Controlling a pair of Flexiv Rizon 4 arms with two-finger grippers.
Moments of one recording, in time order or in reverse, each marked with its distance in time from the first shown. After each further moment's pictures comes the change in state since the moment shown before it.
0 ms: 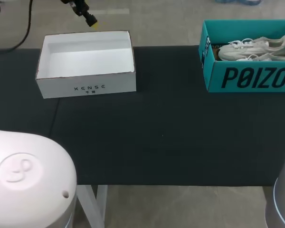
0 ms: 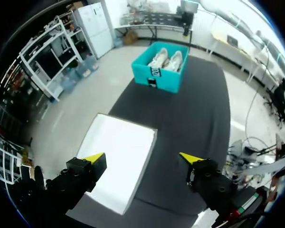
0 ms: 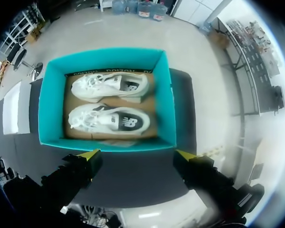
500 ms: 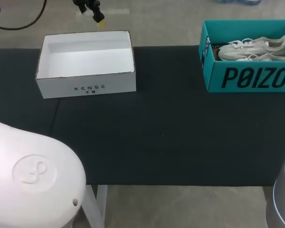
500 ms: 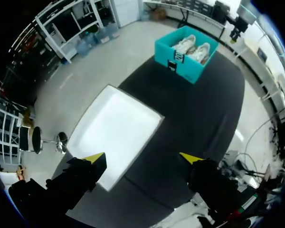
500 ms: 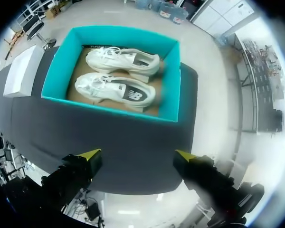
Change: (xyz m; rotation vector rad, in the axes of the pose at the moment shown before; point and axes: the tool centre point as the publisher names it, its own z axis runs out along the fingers) left arm 0.004 -0.001 0.002 -0.257 -0.045 -0.265; right arm -0.004 -0.077 -0.006 0.027 -0.017 -0.187
